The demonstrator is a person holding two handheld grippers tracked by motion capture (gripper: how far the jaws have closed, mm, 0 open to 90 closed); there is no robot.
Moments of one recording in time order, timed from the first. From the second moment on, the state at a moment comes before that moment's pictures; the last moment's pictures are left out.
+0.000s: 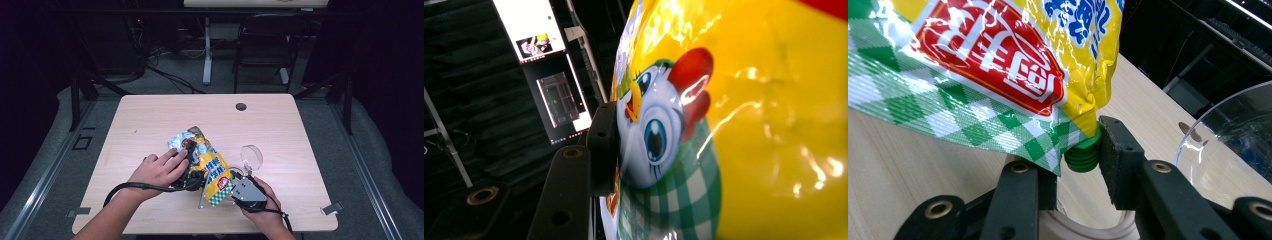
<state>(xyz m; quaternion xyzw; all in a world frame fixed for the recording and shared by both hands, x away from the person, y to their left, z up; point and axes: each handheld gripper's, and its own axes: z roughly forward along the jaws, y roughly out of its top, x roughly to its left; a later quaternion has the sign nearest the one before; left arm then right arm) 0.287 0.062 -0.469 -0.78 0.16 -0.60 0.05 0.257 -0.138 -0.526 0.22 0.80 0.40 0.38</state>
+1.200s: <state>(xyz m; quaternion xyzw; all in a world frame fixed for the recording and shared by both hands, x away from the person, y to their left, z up) 0.285 0.057 -0.465 -0.77 0.19 -0.60 0.07 0.257 -0.137 -0.526 0.22 0.81 0.40 0.38</state>
